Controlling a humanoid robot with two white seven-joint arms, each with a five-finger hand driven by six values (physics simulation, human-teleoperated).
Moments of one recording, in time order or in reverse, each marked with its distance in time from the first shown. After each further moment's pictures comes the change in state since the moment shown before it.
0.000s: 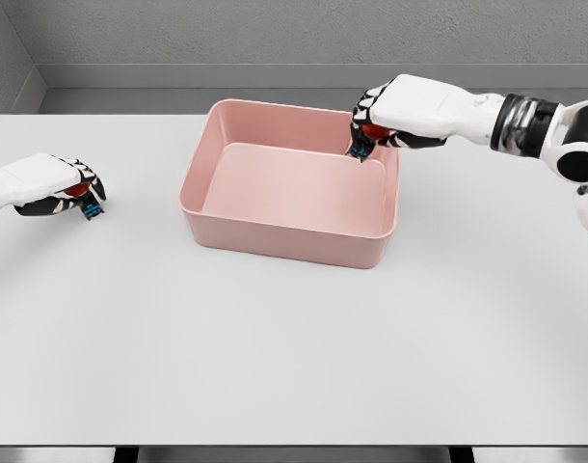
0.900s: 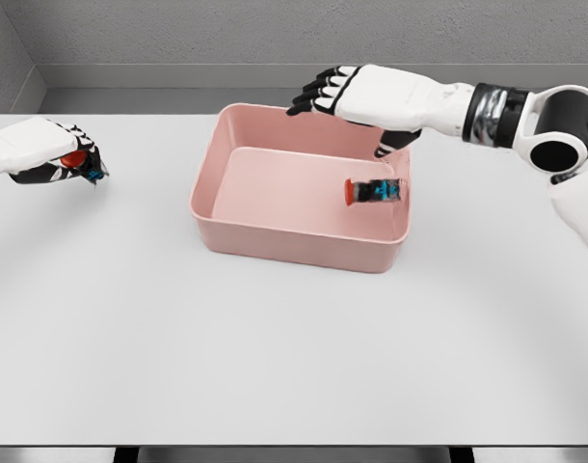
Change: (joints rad) left arm -0.083 0.003 0.002 -0.028 0.008 -0.002 -0.006; right arm -0.051 0.050 0.040 -0.029 -0.008 0.001 -0.001
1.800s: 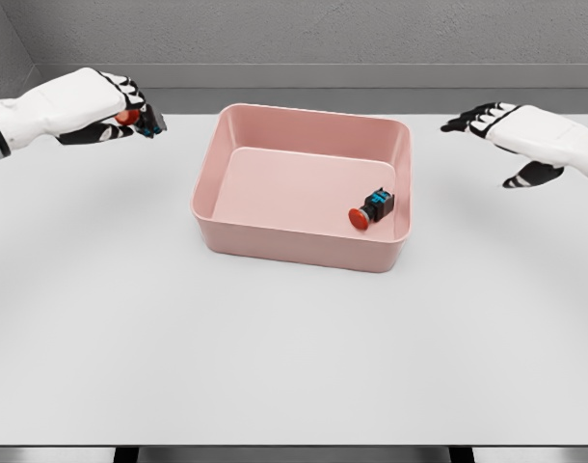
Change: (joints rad) left arm -0.080 -0.074 0.001 -0.170 0.056 -0.001 -0.009; right arm 0.284 -0.225 -0.307 0.076 0.000 0.000 0.000
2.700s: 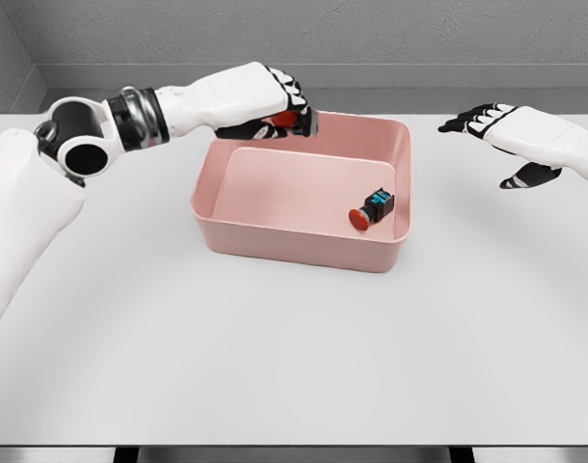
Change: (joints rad) left arm -0.103 -0.385 -0.055 0.005 -0.027 -0.002 -0.117; right arm 0.011 0.010 -0.004 -0.007 0.000 0.000 0.000
